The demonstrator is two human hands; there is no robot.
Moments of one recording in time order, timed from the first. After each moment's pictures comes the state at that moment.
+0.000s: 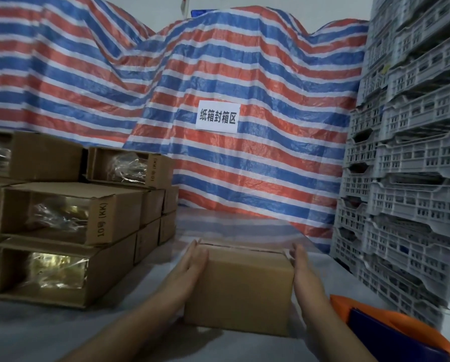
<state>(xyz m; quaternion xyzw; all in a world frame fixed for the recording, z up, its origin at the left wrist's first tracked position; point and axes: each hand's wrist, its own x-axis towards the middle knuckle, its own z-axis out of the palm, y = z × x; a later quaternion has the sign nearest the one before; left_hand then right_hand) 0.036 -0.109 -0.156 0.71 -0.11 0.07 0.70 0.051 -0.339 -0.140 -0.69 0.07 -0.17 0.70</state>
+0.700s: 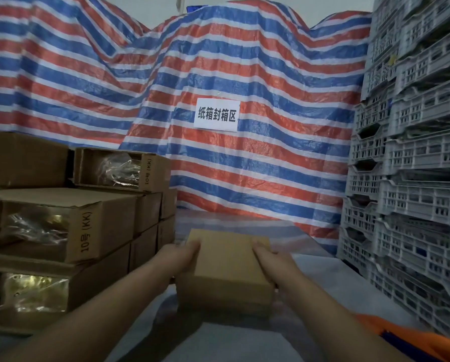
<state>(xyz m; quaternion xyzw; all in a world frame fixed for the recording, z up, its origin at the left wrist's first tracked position) 0.103 -0.086 -0.110 0.78 0.06 0.04 0.62 0.122 -0.296 -0.117 -0.78 0.08 -0.07 0.62</state>
